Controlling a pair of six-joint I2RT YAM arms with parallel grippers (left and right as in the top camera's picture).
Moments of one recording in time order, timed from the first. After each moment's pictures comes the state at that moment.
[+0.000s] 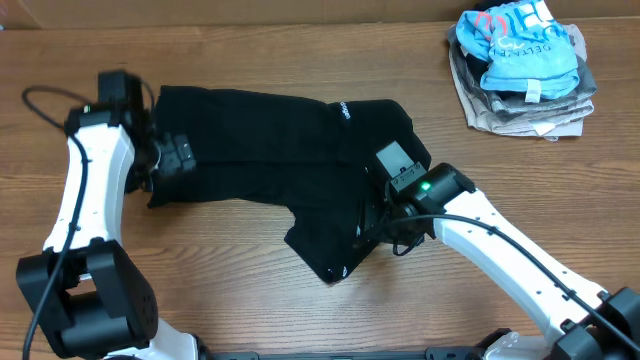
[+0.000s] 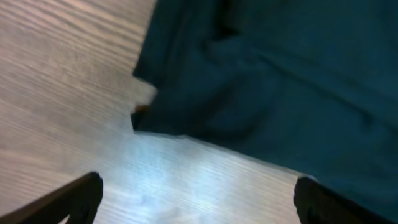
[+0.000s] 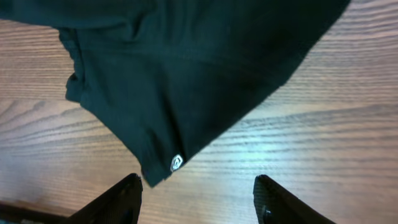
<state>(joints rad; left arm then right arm) 0.21 1.75 1.37 -1.03 -0.04 -0.25 0.60 1.51 1.10 -0.99 -0.18 0.68</state>
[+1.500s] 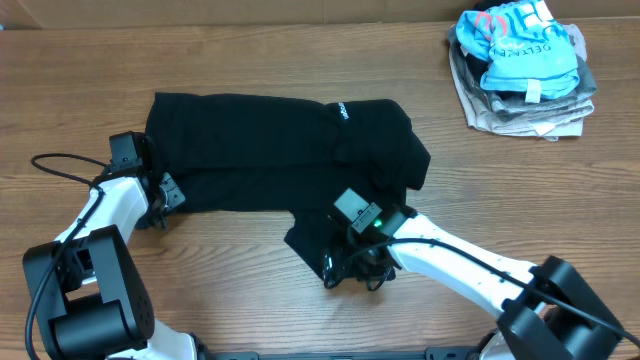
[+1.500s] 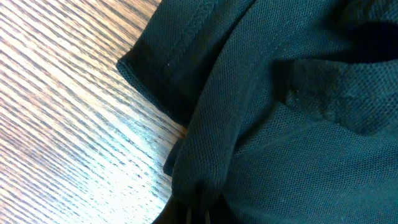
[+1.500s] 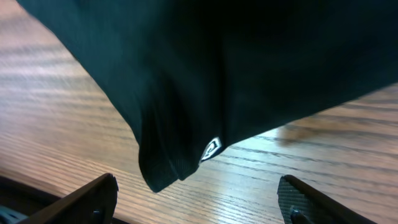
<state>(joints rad) 0.26 1.74 0.93 -0.51 -0.12 -0.35 0.81 1.64 0.94 -0.77 -0.29 0.70</state>
